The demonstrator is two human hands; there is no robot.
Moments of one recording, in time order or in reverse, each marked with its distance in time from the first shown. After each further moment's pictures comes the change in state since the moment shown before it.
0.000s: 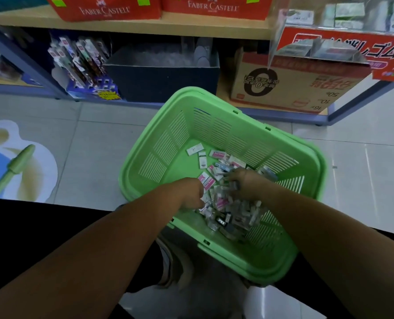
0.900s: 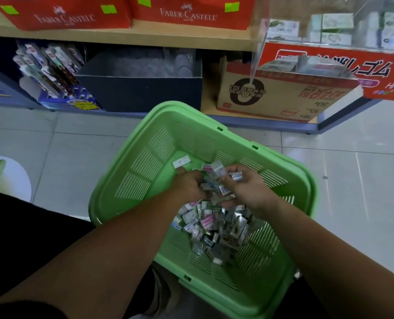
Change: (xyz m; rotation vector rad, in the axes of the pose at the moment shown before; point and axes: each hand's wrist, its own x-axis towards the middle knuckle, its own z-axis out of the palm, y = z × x) left_hand 0.101 0.012 -0.004 -0.250 0.301 -0.108; right_hand -0.031 0.000 -0.030 1.337 0.187 0.116
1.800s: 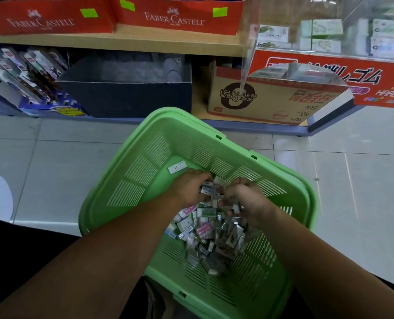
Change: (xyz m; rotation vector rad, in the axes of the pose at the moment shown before) left_hand 0.020 0.011 0.002 0.231 0.097 0.493; right_hand 0.010 0.011 -0.009 0.184 0.112 0.217
